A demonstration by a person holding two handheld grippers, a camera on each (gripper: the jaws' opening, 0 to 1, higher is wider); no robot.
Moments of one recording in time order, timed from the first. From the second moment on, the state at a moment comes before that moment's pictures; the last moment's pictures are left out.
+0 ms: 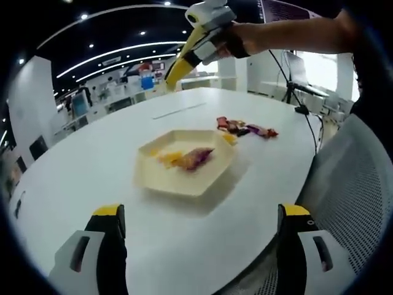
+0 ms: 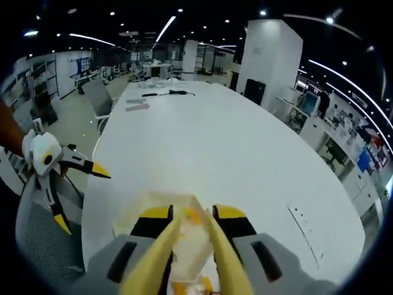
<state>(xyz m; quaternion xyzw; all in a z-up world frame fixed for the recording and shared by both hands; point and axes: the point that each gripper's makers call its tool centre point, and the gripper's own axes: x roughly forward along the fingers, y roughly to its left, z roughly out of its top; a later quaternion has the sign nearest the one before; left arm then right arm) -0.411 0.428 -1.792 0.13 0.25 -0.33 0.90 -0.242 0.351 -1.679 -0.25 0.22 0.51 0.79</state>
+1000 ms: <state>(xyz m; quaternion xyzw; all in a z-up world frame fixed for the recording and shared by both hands) -0.413 0.430 -1.793 0.12 0.26 -0.32 0.90 -0.248 0.237 -1.663 -0.23 0.21 0.46 0.83</state>
